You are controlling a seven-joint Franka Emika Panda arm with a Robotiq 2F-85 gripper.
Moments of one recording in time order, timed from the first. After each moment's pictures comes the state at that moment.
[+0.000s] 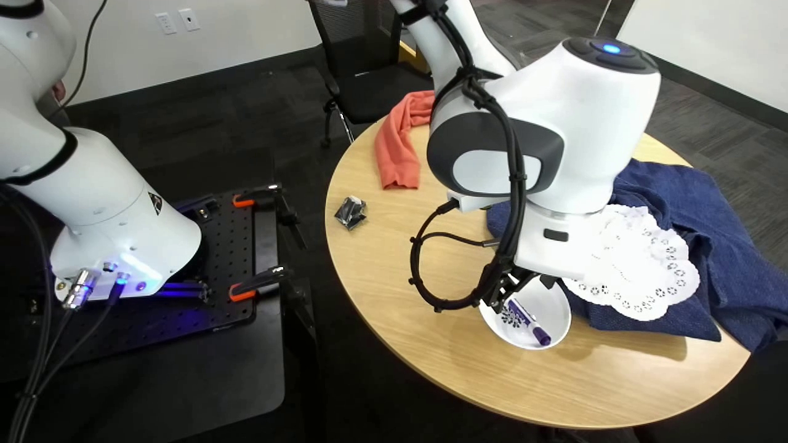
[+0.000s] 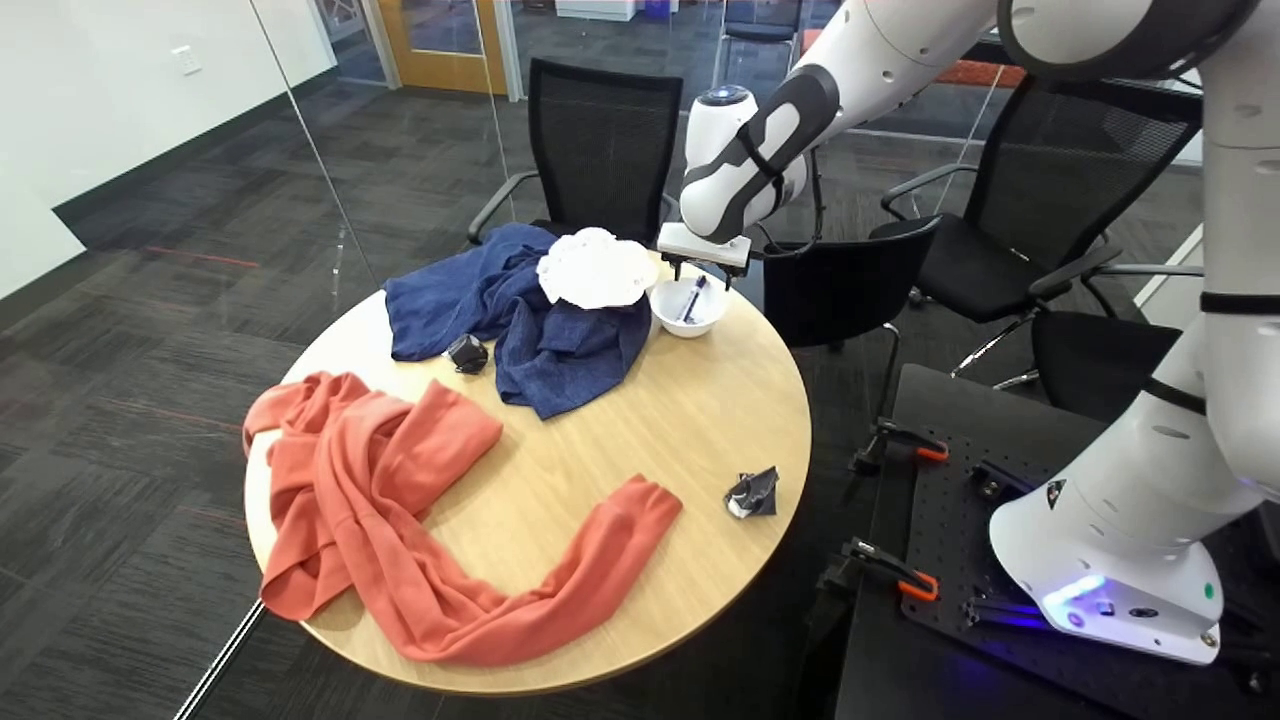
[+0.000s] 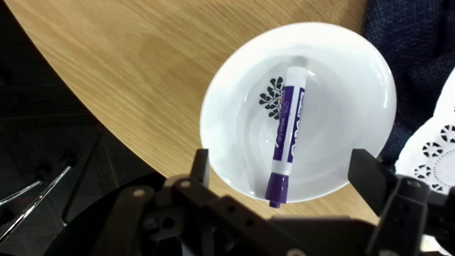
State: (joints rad) arm -0.17 0.56 -0.27 -2.02 0.06 2.65 0.97
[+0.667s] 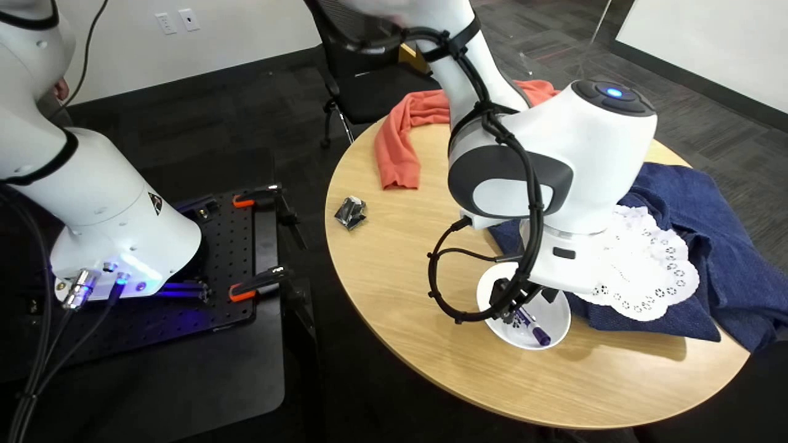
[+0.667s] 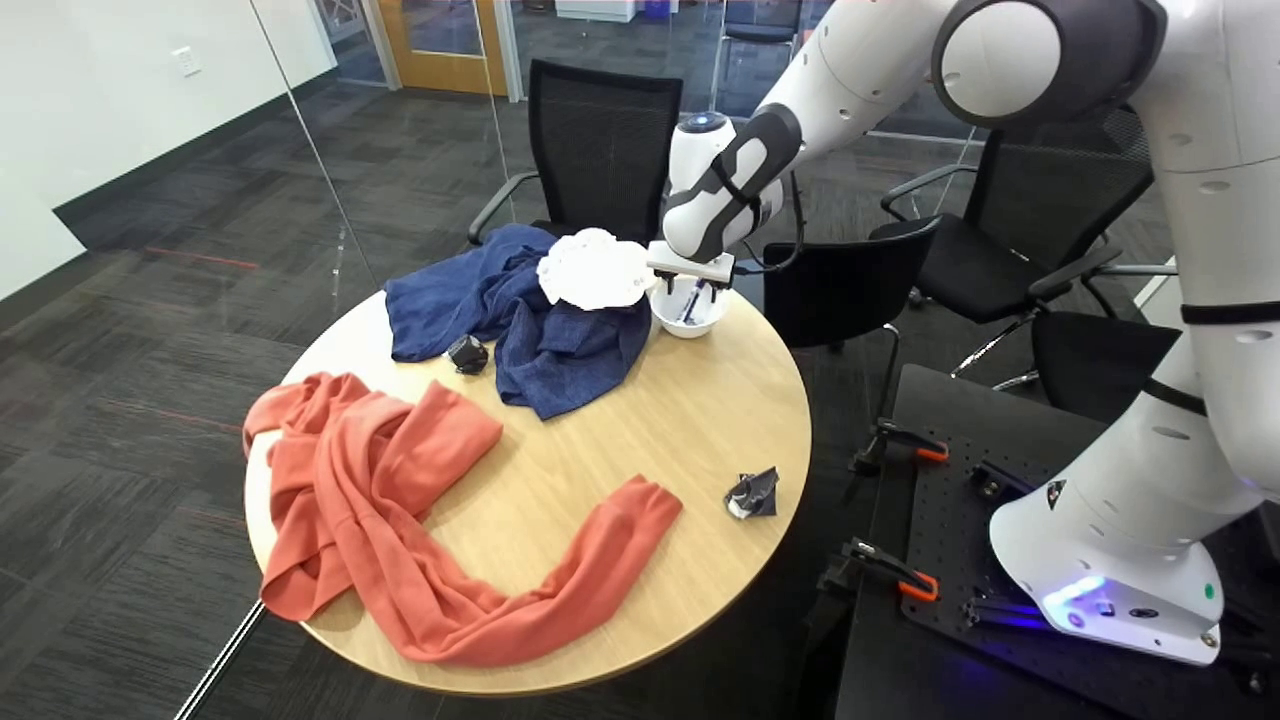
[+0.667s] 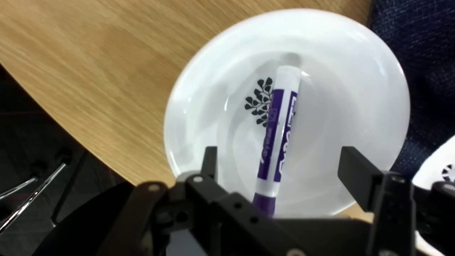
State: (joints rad) arm -0.16 0.70 -0.28 -1.90 0.08 2.66 0.97
